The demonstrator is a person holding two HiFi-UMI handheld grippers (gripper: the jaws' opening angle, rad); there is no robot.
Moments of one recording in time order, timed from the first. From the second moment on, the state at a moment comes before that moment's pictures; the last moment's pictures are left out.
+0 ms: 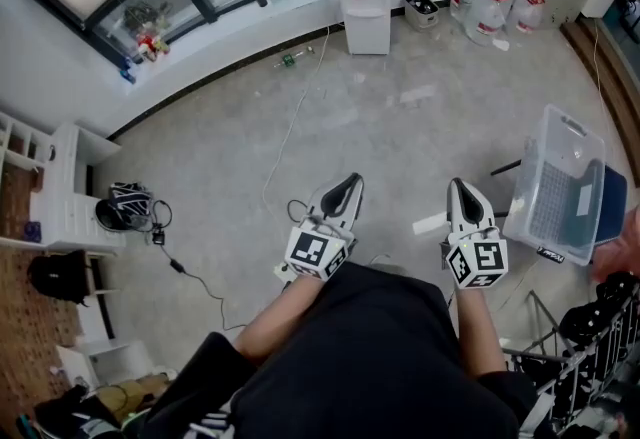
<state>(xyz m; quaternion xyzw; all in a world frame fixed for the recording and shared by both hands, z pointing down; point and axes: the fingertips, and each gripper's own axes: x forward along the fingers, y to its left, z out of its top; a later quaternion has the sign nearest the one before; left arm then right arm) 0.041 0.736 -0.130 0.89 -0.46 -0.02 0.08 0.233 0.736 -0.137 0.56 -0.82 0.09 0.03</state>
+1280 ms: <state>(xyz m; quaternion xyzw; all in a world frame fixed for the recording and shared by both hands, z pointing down) -0.039 0.682 -0.091 0.86 -0.49 0.01 0.12 0.209 0.695 -0.092 0.55 -0.82 0.15 0.04</state>
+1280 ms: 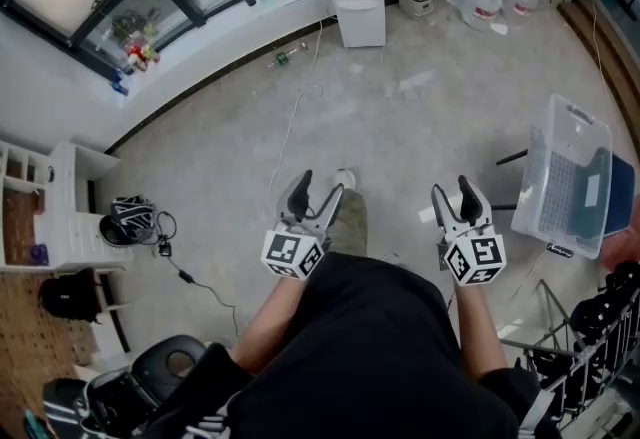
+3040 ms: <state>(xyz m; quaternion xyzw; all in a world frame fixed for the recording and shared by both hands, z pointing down) -0.167 0.221 -0.066 0.89 -0.43 -0.02 0.16 0.042 0.234 -0.078 0.57 -0.80 0.18 0.11</state>
